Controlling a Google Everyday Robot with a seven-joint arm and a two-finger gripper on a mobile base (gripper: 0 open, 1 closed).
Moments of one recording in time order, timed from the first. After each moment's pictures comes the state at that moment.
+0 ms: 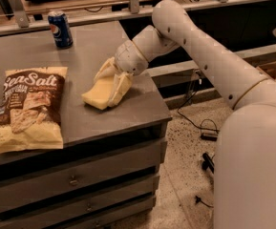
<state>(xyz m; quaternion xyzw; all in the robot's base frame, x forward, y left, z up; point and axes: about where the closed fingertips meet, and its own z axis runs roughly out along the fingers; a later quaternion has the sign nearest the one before) 0.601 0.099 0.834 -0.76 0.43 0.36 0.31</state>
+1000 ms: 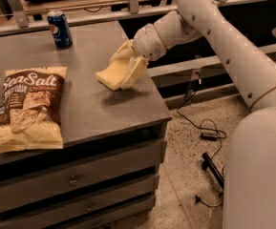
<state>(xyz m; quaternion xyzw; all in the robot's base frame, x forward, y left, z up) 0.641 0.057 0.872 -0.73 0.47 0.32 0.37</state>
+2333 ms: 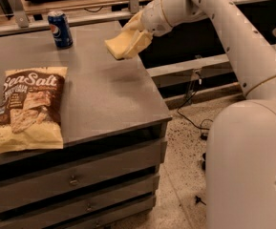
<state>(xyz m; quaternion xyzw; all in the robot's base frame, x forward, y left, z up) 0.744 0.026 0.914 -0.68 0.55 0.19 0.44</state>
